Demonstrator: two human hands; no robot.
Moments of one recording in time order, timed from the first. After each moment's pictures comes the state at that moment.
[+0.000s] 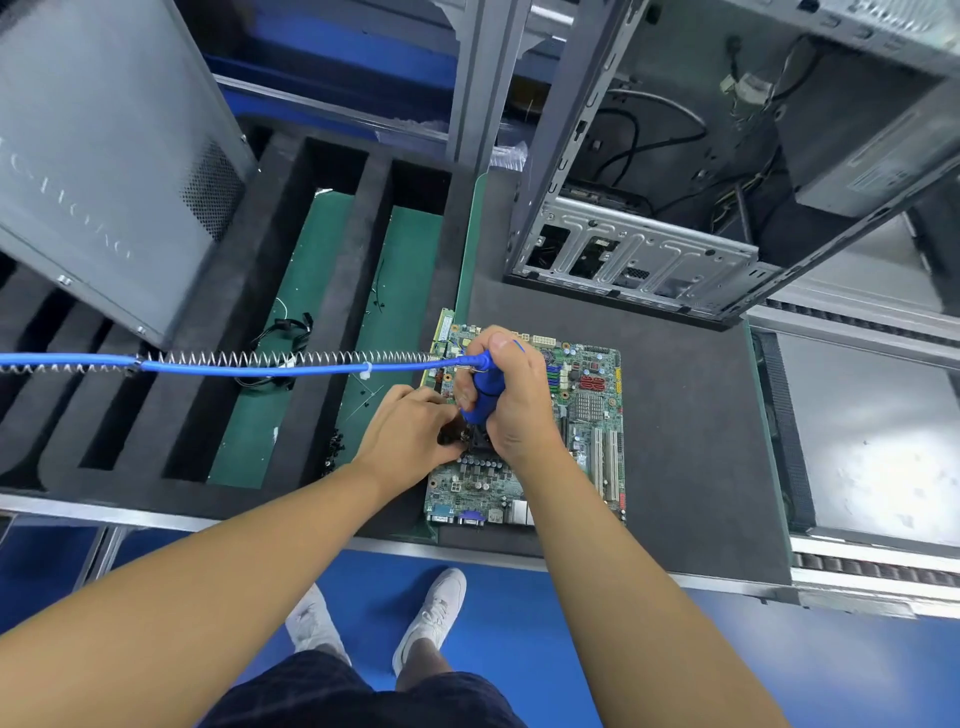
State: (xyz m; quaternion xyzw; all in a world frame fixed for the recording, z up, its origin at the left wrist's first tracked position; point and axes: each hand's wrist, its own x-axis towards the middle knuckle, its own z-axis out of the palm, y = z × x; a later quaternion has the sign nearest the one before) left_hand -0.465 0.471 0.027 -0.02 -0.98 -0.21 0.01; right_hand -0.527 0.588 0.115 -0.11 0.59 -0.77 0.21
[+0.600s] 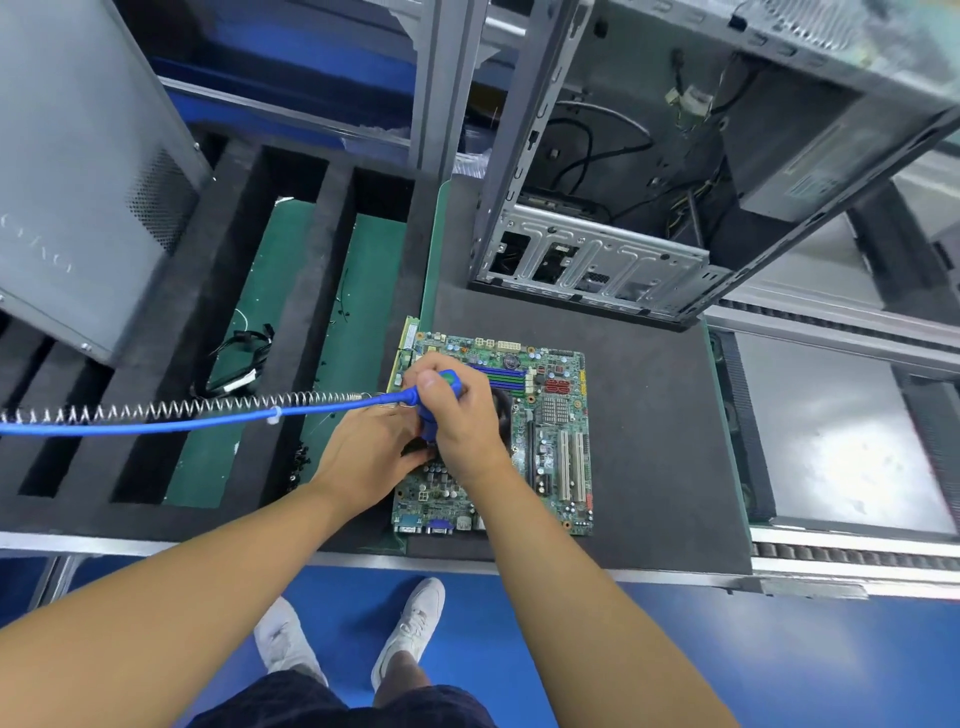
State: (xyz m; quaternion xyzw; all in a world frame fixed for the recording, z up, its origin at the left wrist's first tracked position) left_hand -0.462 0.473 0.033 -0.05 -0.96 -0.25 0.08; right_hand -0.507 0.586 0.125 -0.19 0.70 -0.67 0.17
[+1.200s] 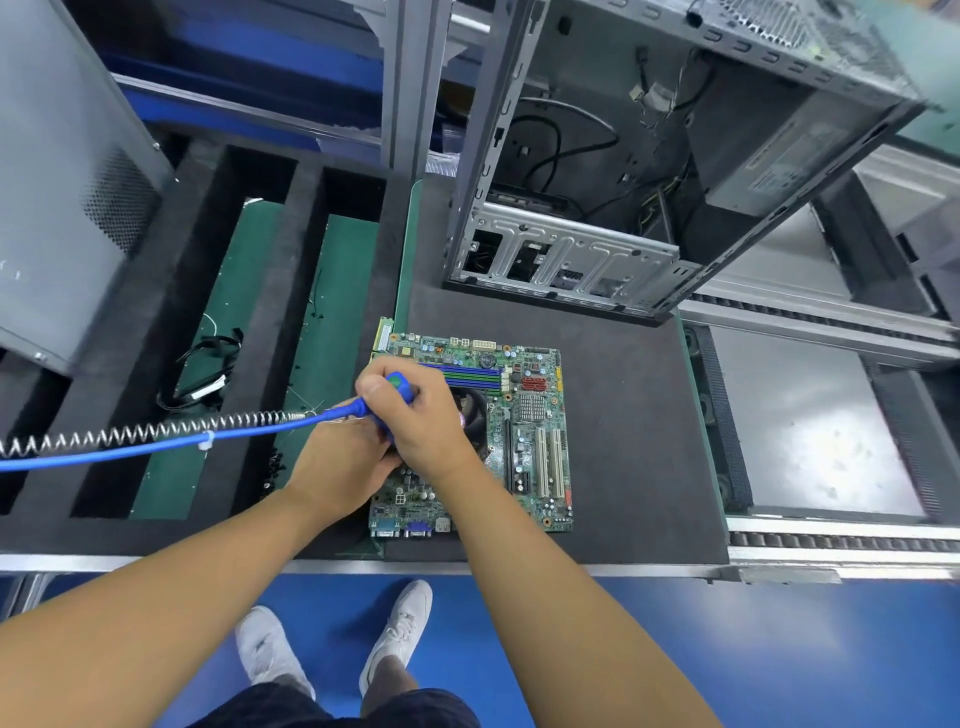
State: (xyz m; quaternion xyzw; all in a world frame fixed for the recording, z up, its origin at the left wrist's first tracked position) left_hand -0.460 0.479 0.034 -0.06 -0.99 -0.11 0.10; right_hand -0.505 0.582 0.136 -0.20 0.72 -0.64 0.20
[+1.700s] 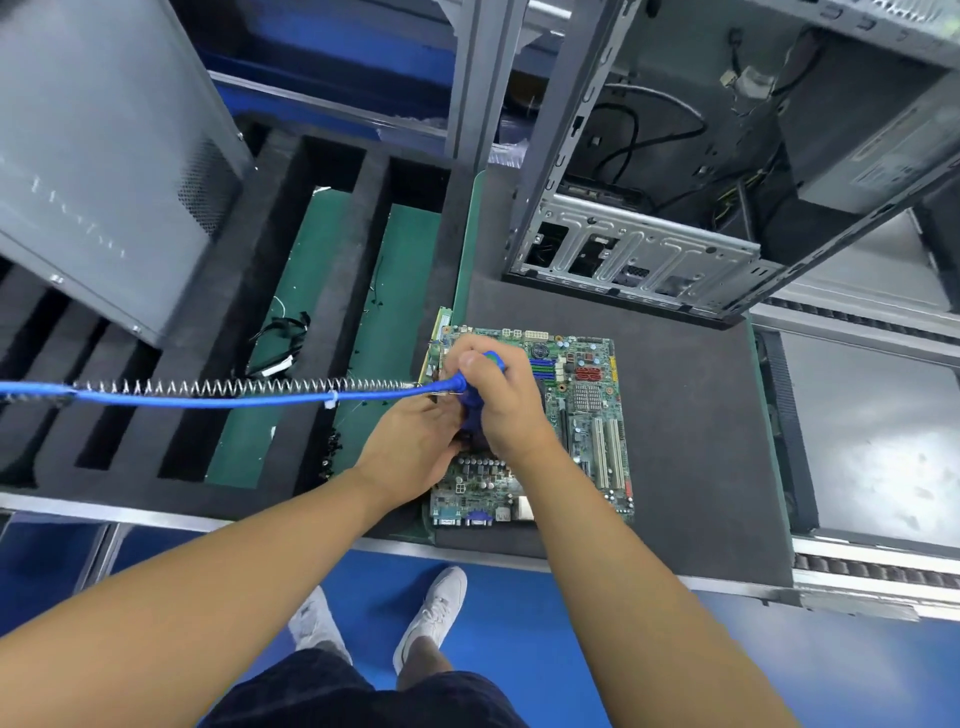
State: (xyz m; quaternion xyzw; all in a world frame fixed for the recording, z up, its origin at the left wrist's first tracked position) left_hand -0.467 0.483 0.028 -0.12 -0.99 -0.04 0.08; right_hand -0.526 0.589 0.127 -0.22 0.69 -0.66 0.20
